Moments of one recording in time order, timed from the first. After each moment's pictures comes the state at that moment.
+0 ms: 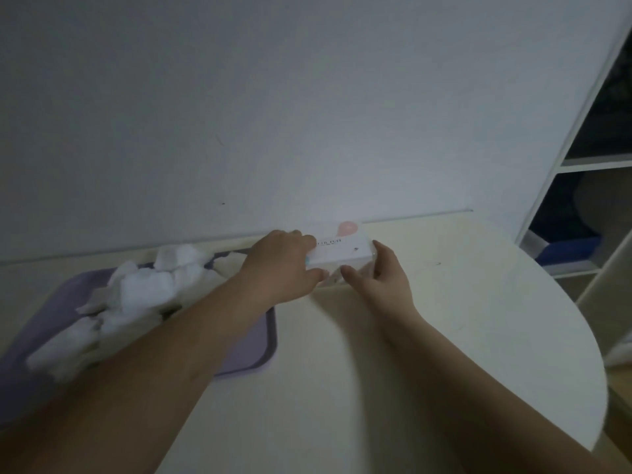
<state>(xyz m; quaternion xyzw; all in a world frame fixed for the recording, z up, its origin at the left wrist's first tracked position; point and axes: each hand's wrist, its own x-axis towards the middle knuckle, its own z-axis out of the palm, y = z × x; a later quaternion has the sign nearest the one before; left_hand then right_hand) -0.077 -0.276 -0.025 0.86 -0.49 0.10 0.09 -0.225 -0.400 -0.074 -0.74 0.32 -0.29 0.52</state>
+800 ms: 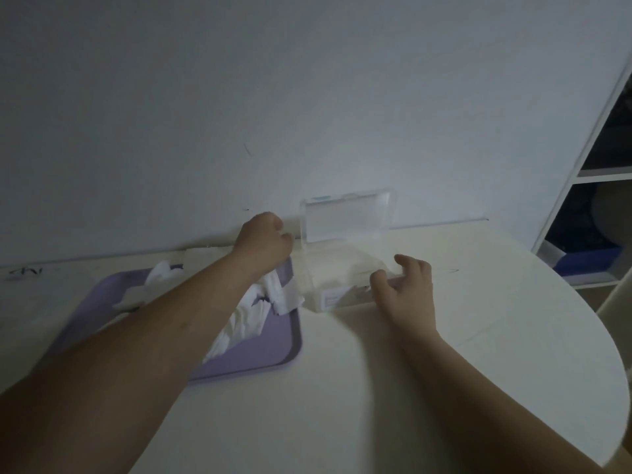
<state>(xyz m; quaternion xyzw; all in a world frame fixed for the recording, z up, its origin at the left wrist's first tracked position) -0.028 -0.247 0.000 0.90 -0.26 -0.02 0.36 -0.223 -0.388 -0.085 -0.76 0.36 -0.35 0.41</state>
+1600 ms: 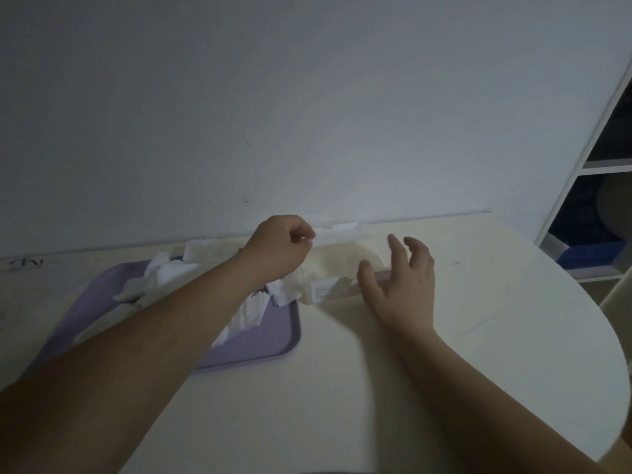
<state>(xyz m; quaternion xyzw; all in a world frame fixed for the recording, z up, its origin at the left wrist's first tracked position) -0.055 -0.239 -0.009 0.84 -0.39 -0.04 0.38 -0.222 -0.380 -0.092 -0.83 0.31 -0.40 0.23</state>
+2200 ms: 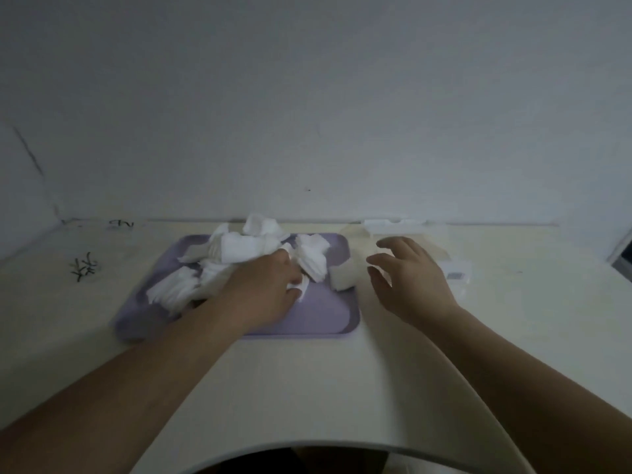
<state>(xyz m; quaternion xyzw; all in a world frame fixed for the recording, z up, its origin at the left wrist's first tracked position) -0.052 -0.103 -0.054 0.89 -0.44 0.06 0.09 -0.180 -0.350 -0.077 -0.93 0.03 -0.36 0.03</state>
